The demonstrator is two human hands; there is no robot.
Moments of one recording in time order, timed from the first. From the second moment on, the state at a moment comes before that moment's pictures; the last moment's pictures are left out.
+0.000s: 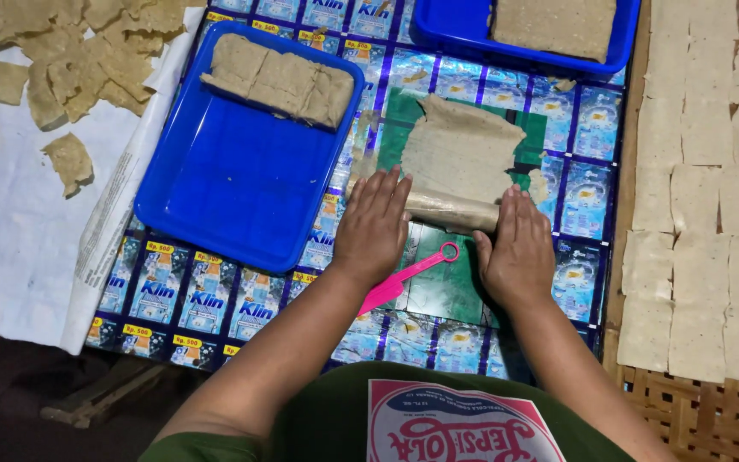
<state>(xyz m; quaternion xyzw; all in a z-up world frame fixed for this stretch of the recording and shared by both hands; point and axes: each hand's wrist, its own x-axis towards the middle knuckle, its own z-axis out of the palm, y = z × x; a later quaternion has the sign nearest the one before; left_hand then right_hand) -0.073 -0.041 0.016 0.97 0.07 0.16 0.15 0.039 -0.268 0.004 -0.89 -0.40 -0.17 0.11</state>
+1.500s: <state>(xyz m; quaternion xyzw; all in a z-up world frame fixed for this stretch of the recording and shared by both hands) -0.040 -0.013 -0.015 0.97 0.06 0.19 0.10 -0.028 -0.231 0.019 -0.78 -0.56 -0.09 0.25</state>
